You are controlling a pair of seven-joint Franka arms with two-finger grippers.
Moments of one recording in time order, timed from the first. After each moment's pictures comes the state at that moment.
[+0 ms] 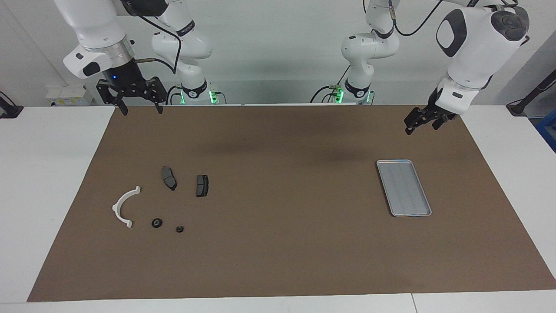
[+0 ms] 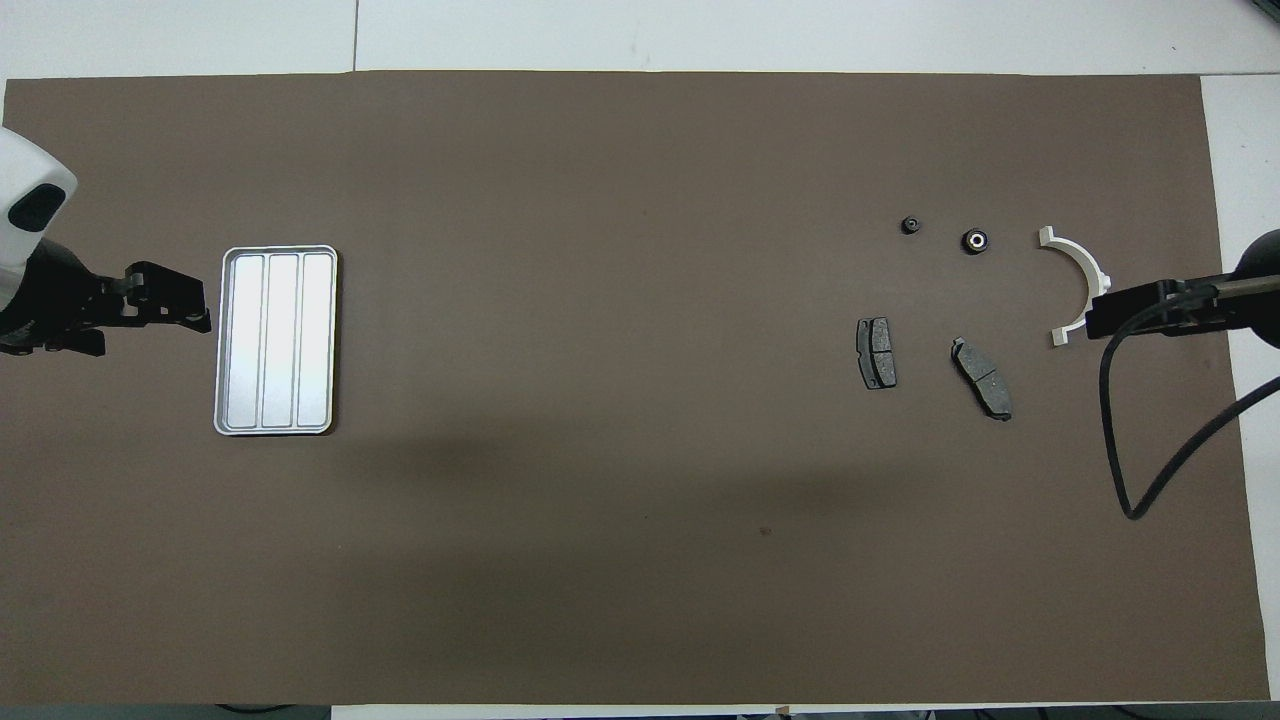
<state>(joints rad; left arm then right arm) 0.06 -0.01 -0.12 -1.70 -0.02 1.63 -0.19 -0.10 -0.09 0.12 -1.64 0.01 1.58 0.00</state>
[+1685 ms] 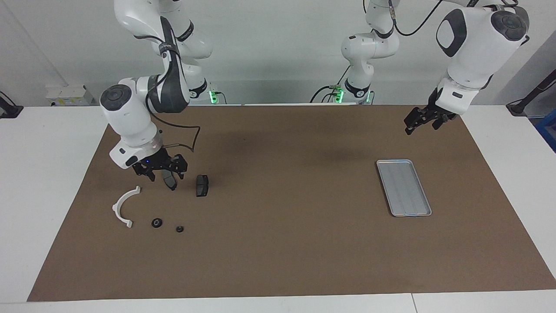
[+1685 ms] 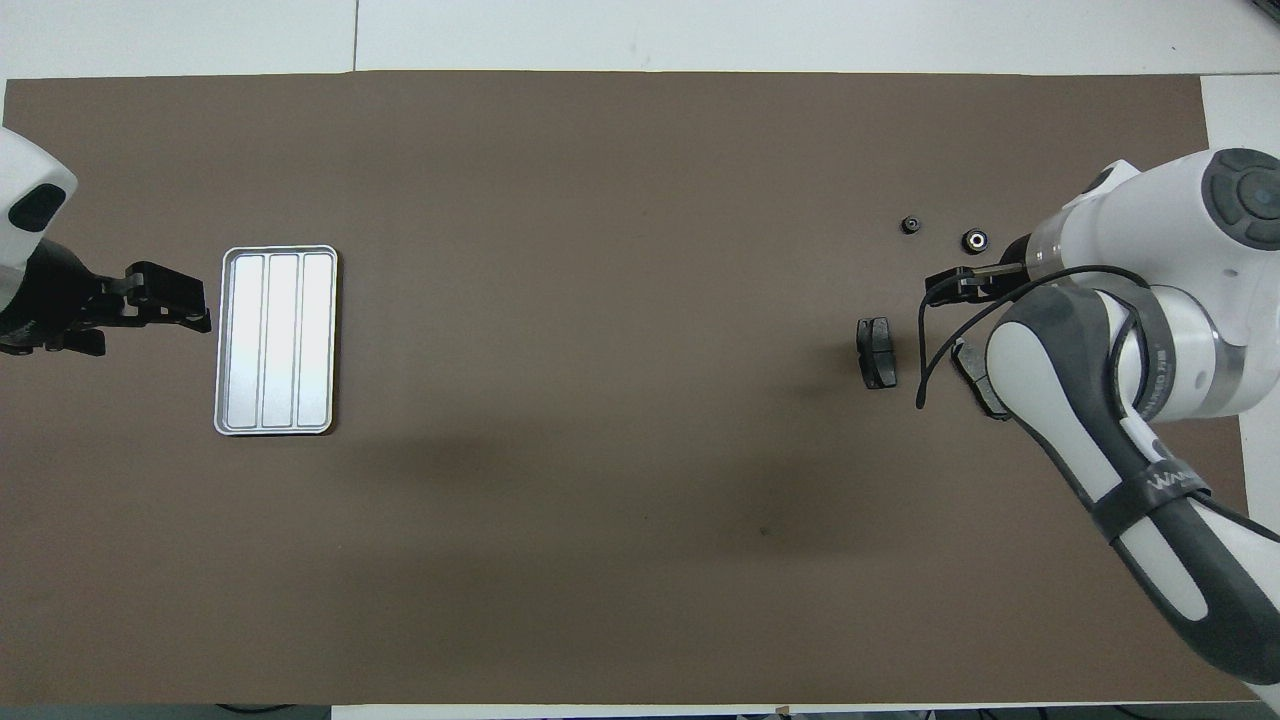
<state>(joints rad) 0.06 -0.01 -0.12 -1.70 -0.02 1.63 -0.19 -0.07 0.19 0.12 -1.94 0.01 2.18 0.01</state>
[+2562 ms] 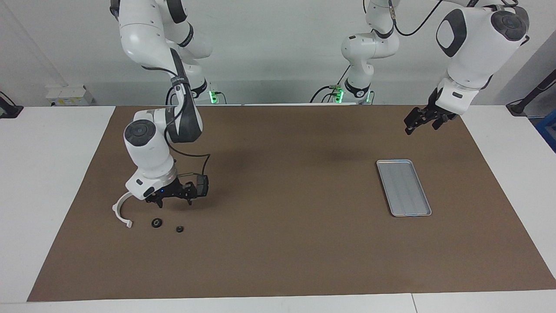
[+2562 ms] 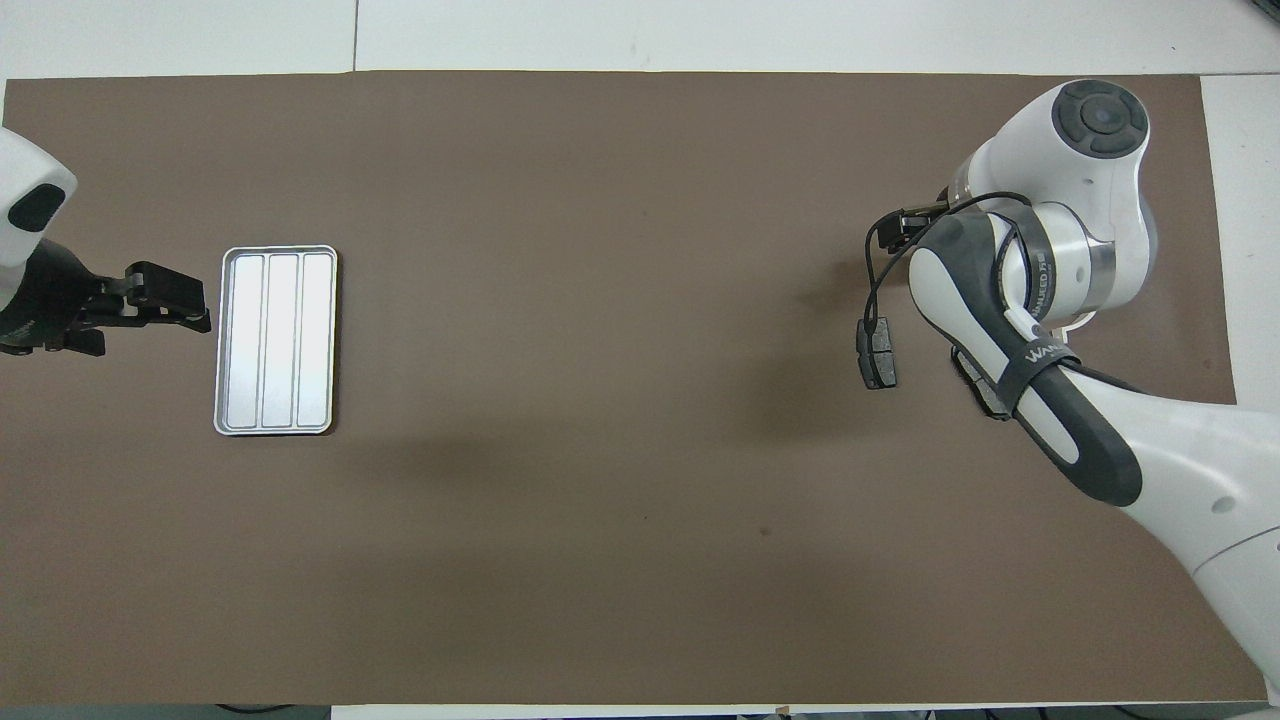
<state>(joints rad) 0.06 -0.01 -0.12 -1.70 -0.02 1.63 -0.19 -0.02 0.56 0.12 -1.58 -0.12 2.13 0.12</state>
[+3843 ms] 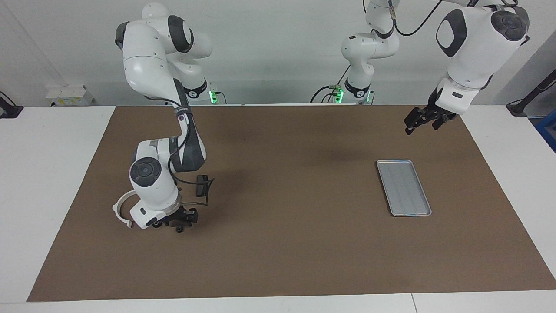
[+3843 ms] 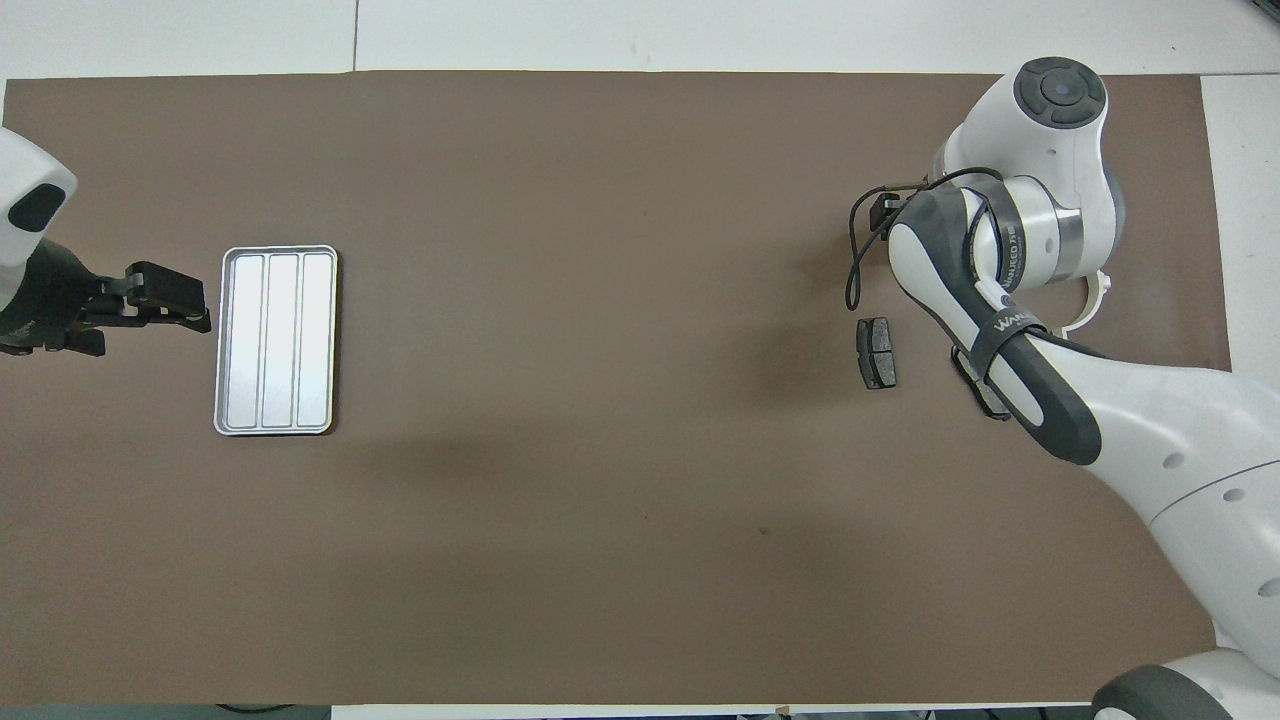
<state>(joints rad) 0.06 -0.01 -0.12 -1.70 -0.02 1.63 -0.19 -0.01 0.67 0.12 -1.44 -0.17 2.10 0.21</state>
